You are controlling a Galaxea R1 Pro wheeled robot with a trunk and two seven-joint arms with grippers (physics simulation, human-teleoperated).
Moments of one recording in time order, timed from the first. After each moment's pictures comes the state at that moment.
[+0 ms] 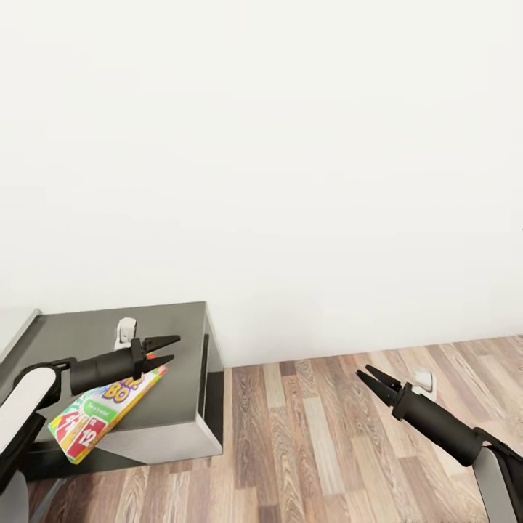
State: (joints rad) left arm -0.44 0.44 -0.03 -1.43 1.45 1.05 -0.20; right arm -0.16 -0.08 -0.42 -1.57 -0.44 0.62 1.07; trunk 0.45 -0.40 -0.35
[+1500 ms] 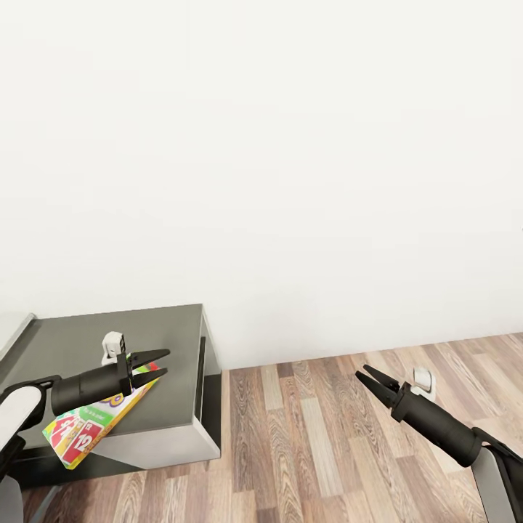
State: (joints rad) left arm -0.35 0.50 -0.02 -1.44 1.43 1.05 -0.36; right arm -0.16 -0.08 -0.41 -1.57 -0.44 0.61 1.09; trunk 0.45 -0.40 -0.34
